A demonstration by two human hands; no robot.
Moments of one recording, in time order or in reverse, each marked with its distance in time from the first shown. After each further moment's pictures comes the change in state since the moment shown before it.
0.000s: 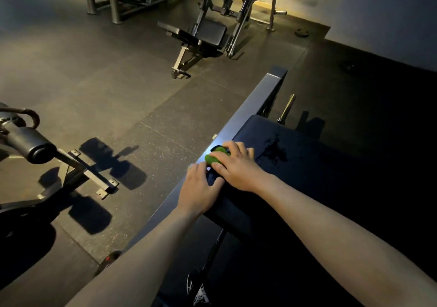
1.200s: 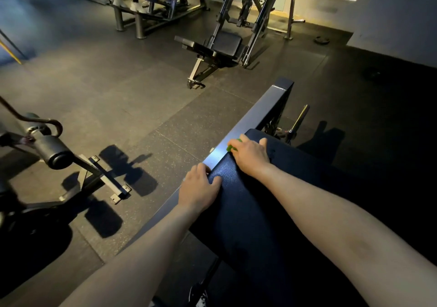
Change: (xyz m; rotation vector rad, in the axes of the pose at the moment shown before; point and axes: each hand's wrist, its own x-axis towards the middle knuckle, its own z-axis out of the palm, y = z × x) left_hand 0.041 0.045 0.019 0.216 0.015 -0.209; right_hand 0.055 0.081 -0.021 -0.006 0.174 0.145
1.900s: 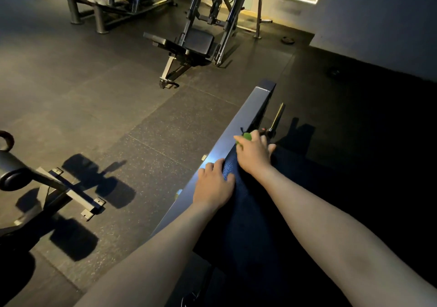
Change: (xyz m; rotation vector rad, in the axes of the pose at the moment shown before) left_hand 0.045 0.021 0.017 -0.066 -0.133 0.140; right_hand 0.025 0.000 0.000 0.050 0.054 0.382
